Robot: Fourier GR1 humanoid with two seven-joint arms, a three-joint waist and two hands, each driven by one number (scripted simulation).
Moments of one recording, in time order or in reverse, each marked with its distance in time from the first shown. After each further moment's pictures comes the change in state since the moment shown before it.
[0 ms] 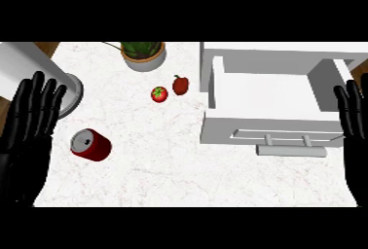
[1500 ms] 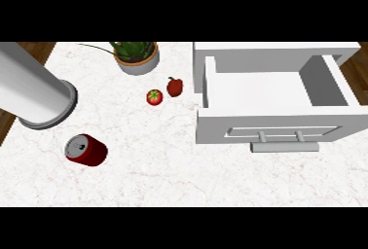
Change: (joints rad) left arm -0.062 0.785 0.297 0.799 0.916 -1.078 -0.029; right arm 0.342 -0.044 -0.231 -0.019 -0.208 0.128 0.076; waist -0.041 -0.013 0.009
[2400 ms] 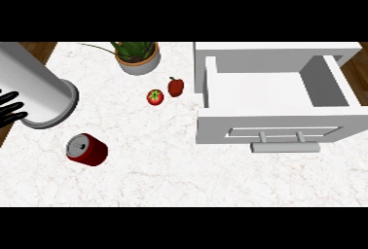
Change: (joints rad) left arm -0.105 0.021 -0.250 0.104 0.307 0.026 0.246; right arm 0.093 -0.014 -0.180 0.009 -0.150 0.168 -0.045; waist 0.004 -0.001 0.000
